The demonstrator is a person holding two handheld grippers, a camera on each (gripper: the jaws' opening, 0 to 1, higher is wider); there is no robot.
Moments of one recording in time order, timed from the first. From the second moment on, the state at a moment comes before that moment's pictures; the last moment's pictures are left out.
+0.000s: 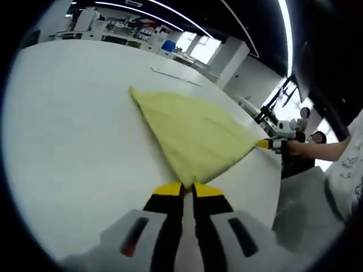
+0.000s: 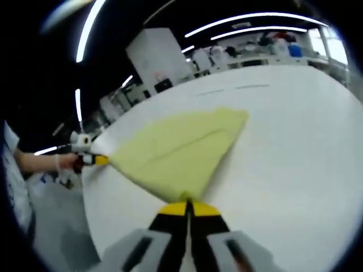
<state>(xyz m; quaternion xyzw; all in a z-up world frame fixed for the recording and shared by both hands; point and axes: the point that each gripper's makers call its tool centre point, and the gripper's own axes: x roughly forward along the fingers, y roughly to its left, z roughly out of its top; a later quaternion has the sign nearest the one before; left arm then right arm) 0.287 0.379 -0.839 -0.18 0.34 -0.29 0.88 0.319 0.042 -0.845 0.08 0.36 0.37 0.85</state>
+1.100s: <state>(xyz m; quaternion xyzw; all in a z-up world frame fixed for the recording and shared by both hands) 0.272 0.374 -0.835 -0.19 0.35 -0.28 0.87 0.312 0.014 -0.831 0.10 0.35 0.36 0.86</state>
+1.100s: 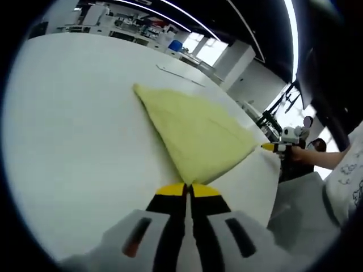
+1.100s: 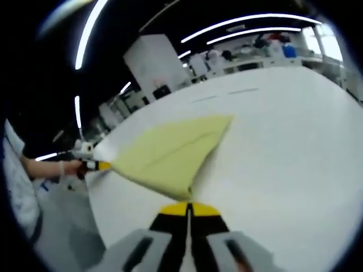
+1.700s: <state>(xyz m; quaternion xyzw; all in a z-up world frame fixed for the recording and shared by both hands) 0.274 0.382 -0.839 -0.19 0.36 -0.27 0.87 0.313 0.024 -0.837 0.12 0.37 0.37 0.84</state>
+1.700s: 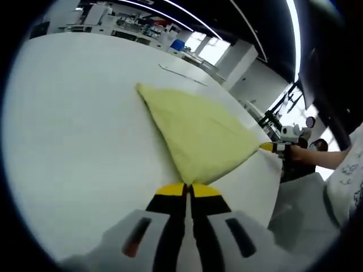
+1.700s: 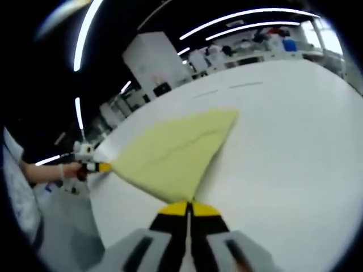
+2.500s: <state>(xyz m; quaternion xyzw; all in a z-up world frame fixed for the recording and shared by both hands) 0.255 0.376 -0.831 -0.21 0.35 -0.27 0.87 0.297 0.018 -0.832 0.11 0.36 0.37 0.85</state>
